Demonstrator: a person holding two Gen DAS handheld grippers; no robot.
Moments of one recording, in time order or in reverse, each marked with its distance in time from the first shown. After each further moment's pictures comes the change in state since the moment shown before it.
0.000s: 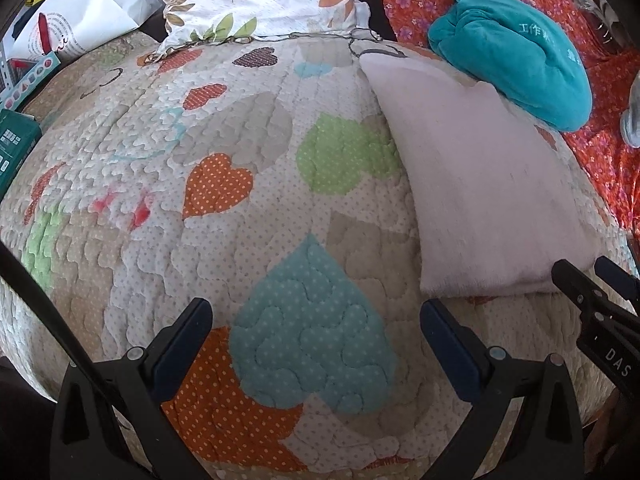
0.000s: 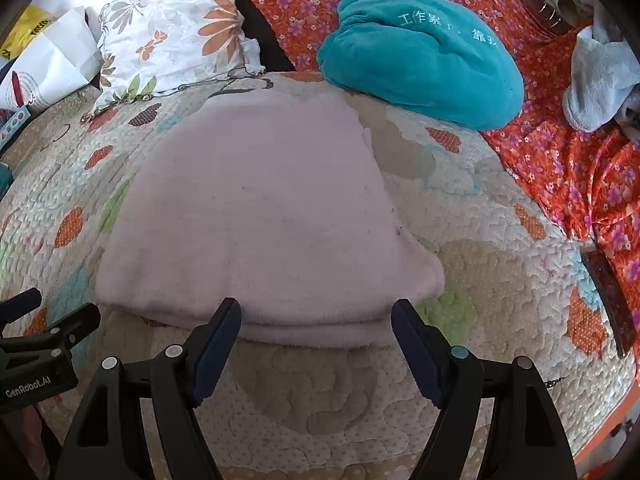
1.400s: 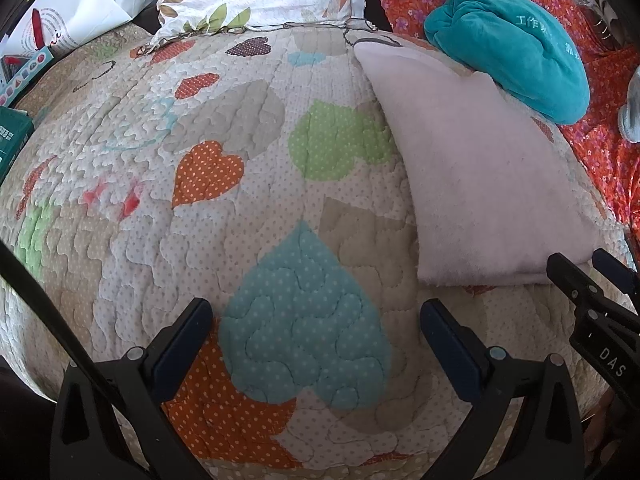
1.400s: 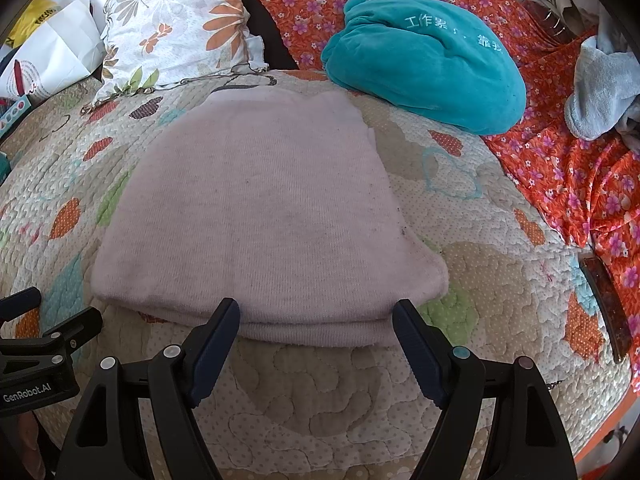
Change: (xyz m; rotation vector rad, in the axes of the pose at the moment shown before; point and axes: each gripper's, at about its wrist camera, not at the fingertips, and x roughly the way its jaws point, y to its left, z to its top) left arm 0.004 -0.001 -0.003 0.001 0.025 -0.022; right arm 0.004 0.004 -0.001 -0.023 0.000 -0.015
